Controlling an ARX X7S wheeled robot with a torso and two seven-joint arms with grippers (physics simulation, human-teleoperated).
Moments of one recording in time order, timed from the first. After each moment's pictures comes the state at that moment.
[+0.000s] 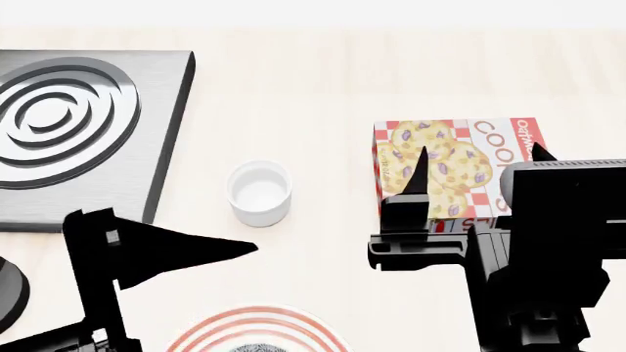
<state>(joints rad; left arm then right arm) -1.02 -0.89 1.08 0.75 -0.21 -0.33 0.20 0.57 0.48 -0.01 -0.71 0.84 1.04 0.54</state>
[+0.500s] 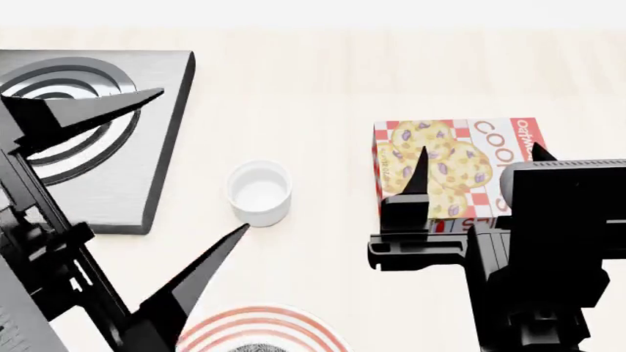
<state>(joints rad) -1.00 -0.86 0.84 0.67 -0.51 -0.34 0.00 0.57 0.49 -0.01 -0.71 0.85 1.04 0.55</state>
